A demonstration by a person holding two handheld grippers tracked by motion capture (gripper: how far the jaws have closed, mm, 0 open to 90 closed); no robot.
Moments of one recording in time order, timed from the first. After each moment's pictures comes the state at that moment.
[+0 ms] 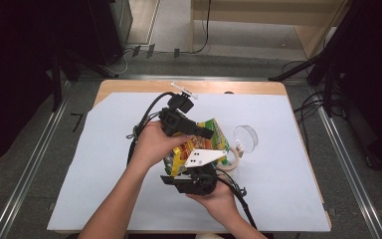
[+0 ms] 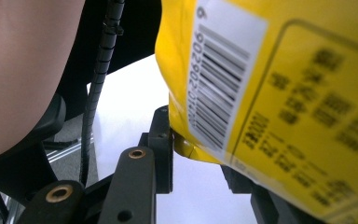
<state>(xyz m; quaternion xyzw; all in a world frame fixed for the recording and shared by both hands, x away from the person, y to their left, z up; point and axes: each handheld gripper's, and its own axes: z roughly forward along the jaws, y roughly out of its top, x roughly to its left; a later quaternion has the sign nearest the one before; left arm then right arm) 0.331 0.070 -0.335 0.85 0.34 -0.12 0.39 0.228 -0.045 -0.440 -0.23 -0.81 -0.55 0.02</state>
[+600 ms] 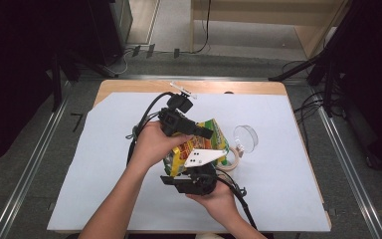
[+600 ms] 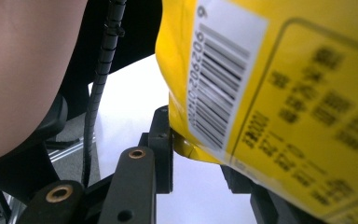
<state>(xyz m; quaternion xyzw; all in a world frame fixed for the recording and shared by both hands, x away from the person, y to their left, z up) 0.331 0.072 -0.335 0.85 0.34 -0.12 0.39 0.227 -0.044 -0.439 -0.23 -0.81 -0.55 0.02</state>
